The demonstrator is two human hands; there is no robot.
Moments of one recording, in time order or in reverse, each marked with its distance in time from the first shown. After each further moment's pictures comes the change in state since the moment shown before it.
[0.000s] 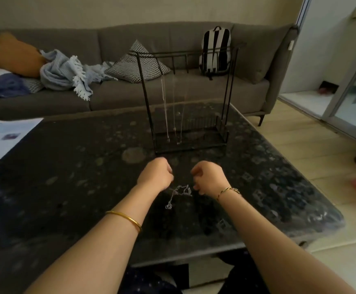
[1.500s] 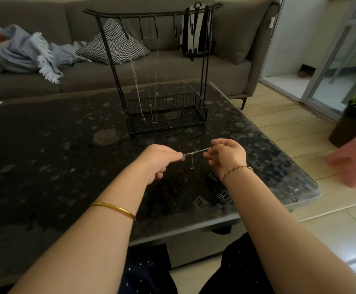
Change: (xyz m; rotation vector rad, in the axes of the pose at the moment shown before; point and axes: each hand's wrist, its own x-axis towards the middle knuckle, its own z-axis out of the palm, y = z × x) left_hand -0.014 0.029 0.047 -0.571 -0.265 -0.103; right_hand -0.024 0.056 -0.032 1.010 0.392 0.327
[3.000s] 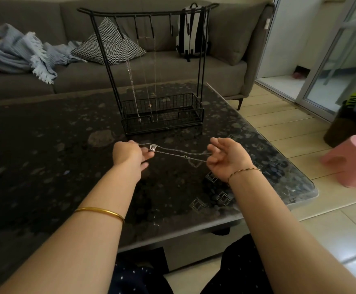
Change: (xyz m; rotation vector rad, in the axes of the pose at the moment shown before) left_hand 0.002 0.006 -0.018 -0.648 0.471 -0.162; right_hand 0.005 -0.007 -0.011 0.473 -0.188 0.300
